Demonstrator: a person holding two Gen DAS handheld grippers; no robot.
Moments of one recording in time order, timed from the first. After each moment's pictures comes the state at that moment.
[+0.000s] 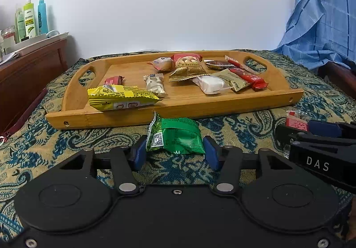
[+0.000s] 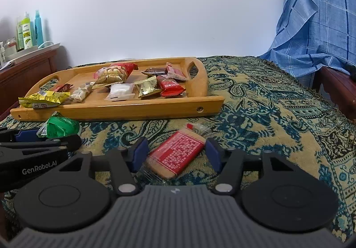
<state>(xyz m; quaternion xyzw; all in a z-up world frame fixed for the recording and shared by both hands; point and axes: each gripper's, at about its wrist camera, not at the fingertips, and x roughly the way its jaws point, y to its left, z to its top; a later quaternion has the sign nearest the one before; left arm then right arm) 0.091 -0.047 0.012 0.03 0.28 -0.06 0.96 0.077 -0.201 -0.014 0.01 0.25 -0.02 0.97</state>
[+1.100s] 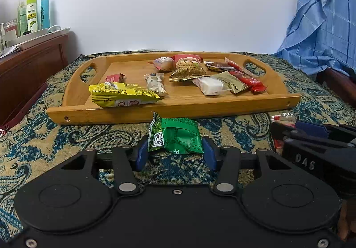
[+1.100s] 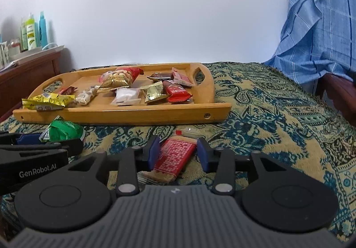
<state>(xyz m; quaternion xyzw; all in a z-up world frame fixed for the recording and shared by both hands) 0.086 -0.045 0.015 0.01 0.29 -0.06 0.96 0.081 -0.193 -0.014 0.00 0.24 -0.01 0.97</state>
